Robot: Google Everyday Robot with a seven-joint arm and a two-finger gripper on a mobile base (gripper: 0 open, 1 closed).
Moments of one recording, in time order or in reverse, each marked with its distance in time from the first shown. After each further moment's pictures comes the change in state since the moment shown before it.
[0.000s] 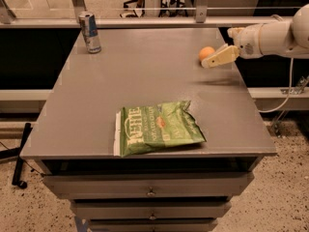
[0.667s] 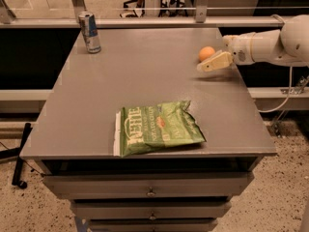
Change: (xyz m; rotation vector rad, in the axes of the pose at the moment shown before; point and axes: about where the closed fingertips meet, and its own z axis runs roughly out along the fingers) arm 0.021 -0.004 0.029 -0.004 -0.015 0.037
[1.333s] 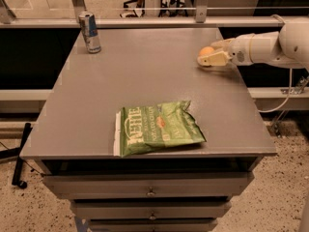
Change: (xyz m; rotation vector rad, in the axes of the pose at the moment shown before) arm 0.002 -0.005 0.005 0.012 -0.017 0.007
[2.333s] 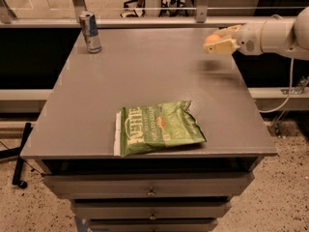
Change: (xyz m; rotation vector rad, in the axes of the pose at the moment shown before) arm -0.043 0.001 -0.036 0.030 -0.062 -0.064
